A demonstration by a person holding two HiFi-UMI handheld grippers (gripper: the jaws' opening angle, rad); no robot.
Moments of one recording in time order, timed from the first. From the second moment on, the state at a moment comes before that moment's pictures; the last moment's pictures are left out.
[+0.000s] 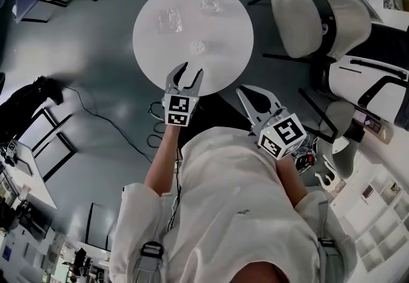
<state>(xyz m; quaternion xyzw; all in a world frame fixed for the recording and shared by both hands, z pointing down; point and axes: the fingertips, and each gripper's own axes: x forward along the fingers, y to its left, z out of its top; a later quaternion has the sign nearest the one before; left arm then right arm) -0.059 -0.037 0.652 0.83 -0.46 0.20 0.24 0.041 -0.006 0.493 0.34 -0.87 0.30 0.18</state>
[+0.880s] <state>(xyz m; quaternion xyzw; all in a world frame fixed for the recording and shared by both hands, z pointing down) -0.062 -0.061 0.731 0.82 -0.47 0.27 0.18 0.069 0.002 0.508 0.40 -0.83 0.32 0.21</state>
